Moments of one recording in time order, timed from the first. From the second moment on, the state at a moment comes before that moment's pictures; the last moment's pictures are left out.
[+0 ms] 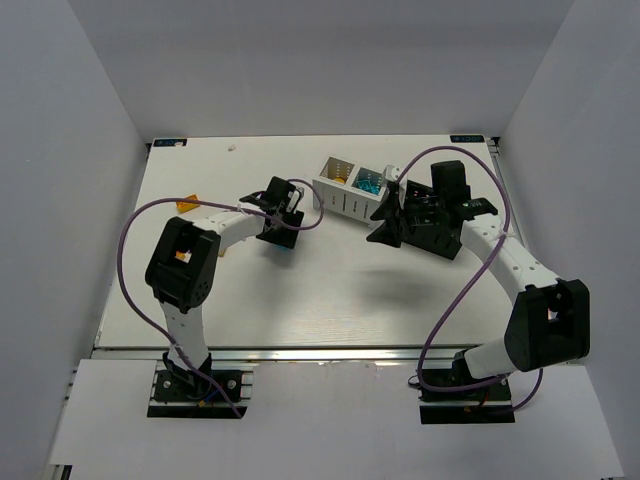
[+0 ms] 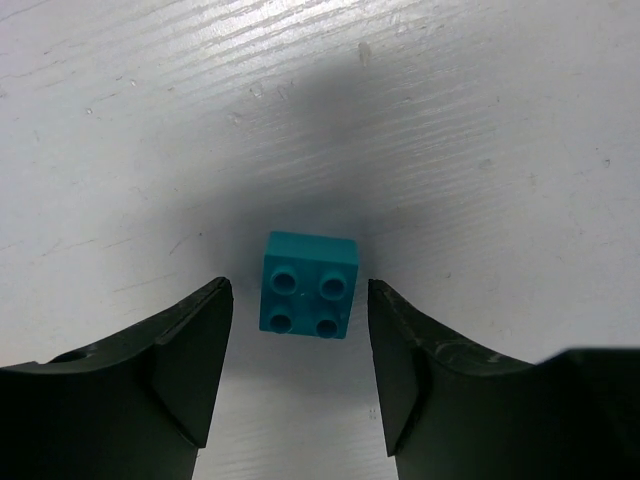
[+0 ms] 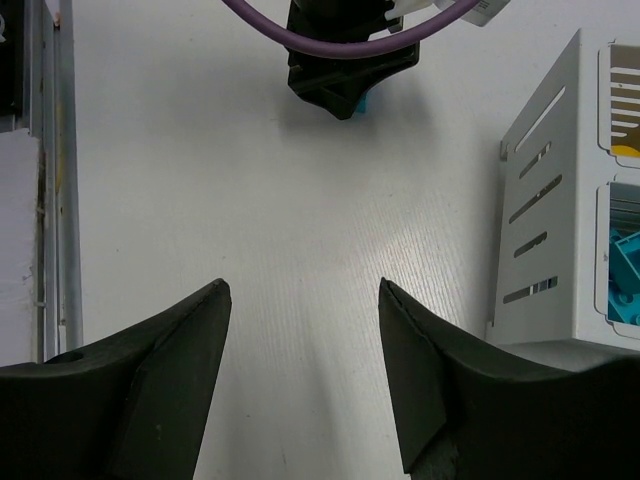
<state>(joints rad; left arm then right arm) -0.47 1.92 1.27 -0.44 -0.09 -0.10 0.27 1.43 1.10 -0.42 -1.02 -0.61</state>
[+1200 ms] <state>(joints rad) -0.49 1.75 1.41 -0.03 0.25 -0.54 0.18 1.34 1.15 -0.19 -0.76 -0.16</state>
